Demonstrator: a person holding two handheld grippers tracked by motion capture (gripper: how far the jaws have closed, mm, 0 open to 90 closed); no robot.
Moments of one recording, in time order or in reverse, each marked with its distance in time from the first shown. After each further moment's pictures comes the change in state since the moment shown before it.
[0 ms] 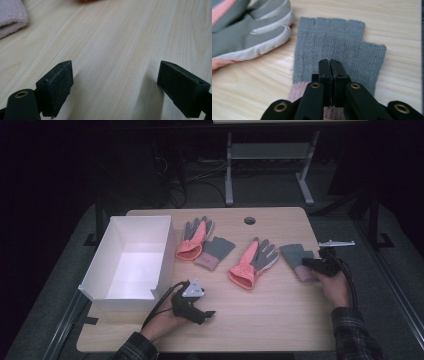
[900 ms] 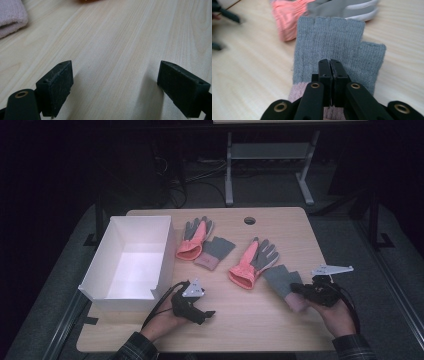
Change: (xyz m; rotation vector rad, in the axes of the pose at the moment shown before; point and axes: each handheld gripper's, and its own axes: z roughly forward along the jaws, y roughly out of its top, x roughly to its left) left arm 0.000 0.000 0.000 -0.004 0.002 0.000; right arm 0.088 -0.046 -0.061 0.033 0.200 -0.164
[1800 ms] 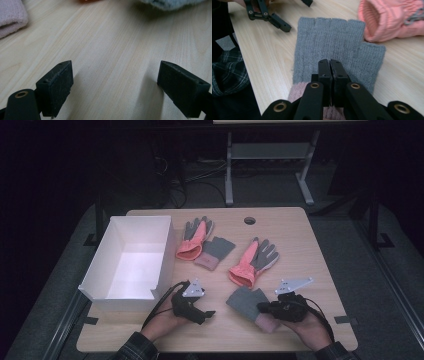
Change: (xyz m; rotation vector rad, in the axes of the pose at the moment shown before) left arm 0.000 0.000 0.000 0.004 0.001 0.004; right arm 0.082 0.002 0.036 0.082 0.249 -0.191
